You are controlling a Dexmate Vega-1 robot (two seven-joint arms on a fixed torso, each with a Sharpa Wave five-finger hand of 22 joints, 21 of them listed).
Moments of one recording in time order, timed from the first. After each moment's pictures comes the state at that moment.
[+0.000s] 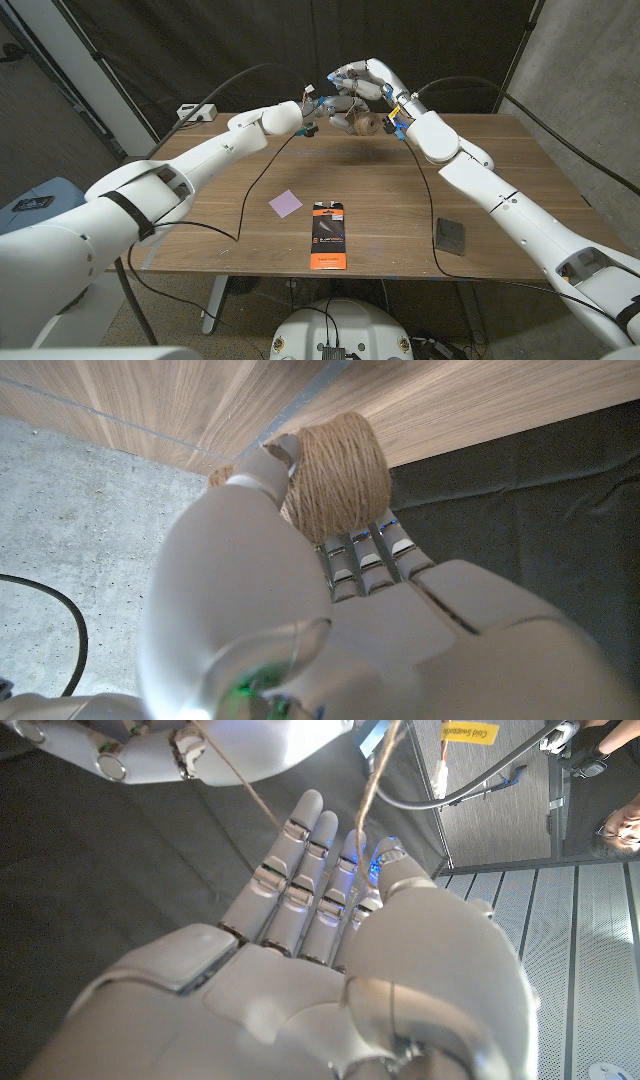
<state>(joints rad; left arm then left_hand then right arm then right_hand) 0.13 0.39 0.91 -0.98 0.28 -0.43 -0.18 1.37 0.10 0.37 -0.20 0.45 0.27 0.05 0.61 0.46 0.10 0.01 0.75 0.82 0.18 0.03 0.61 0.59 0.13 0.08 0.46 0.26 -0.62 -0.57 -0.54 -1.71 -0.01 0.20 -0.08 1.05 0.15 0.31 -0.15 0.18 0.95 -0.11 0.31 0.22 0.84 -0.11 0.30 0.23 0.81 -0.09 0.37 0.28 0.87 -0.12 0.39 0.19</state>
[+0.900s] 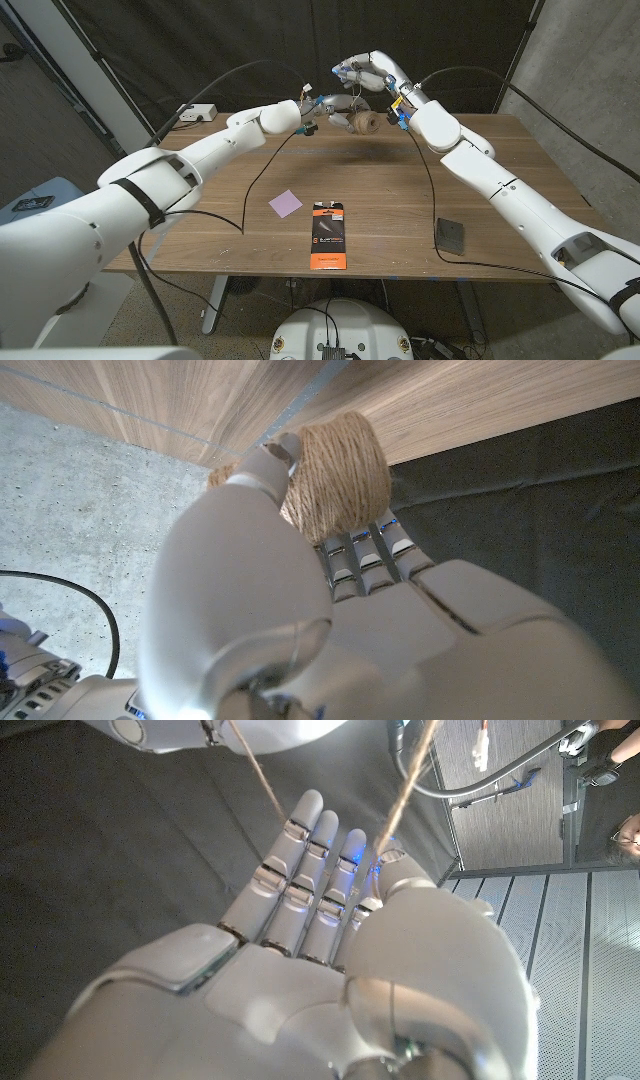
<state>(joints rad) 0.07 0.33 0.93 -0.79 0.26 -0.58 -0.17 1.37 0.10 0.37 -0.20 0.45 0.28 0.05 0.61 0.46 0.10 0.01 0.75 0.82 0.18 0.03 0.61 0.59 0.13 0.08 0.46 0.25 -0.56 -0.56 -0.55 -1.64 0.00 0.21 -0.06 1.05 0.15 0.30 -0.14 0.18 0.95 -0.11 0.30 0.22 0.84 -0.11 0.30 0.24 0.81 -0.10 0.36 0.29 0.87 -0.12 0.39 0.19</state>
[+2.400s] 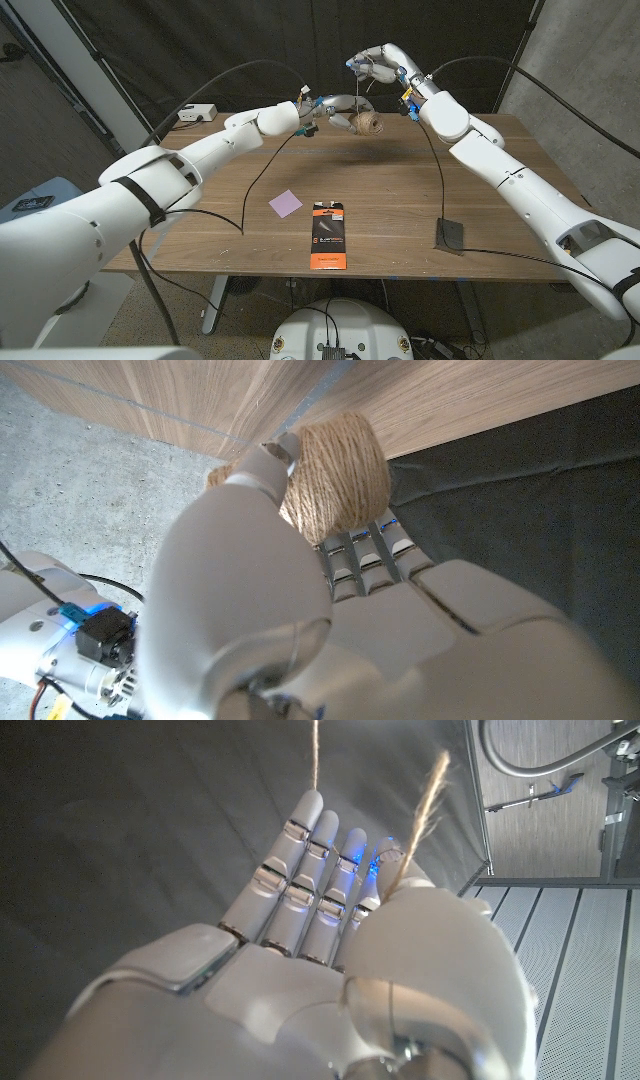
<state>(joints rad) 0.07 0.34 0.94 -0.78 0.25 -0.68 -0.15 1.36 0.10 0.37 -0.20 0.45 0.28 0.05 0.61 0.46 0.11 0.00 0.75 0.82 0.19 0.02 0.61 0.59 0.13 0.08 0.47 0.25 -0.50 -0.59 -0.54 -1.58 -0.02 0.18 -0.07 1.06 0.16 0.31 -0.14 0.18 0.95 -0.11 0.29 0.22 0.85 -0.11 0.30 0.24 0.82 -0.10 0.35 0.30 0.86 -0.11 0.40 0.19</state>
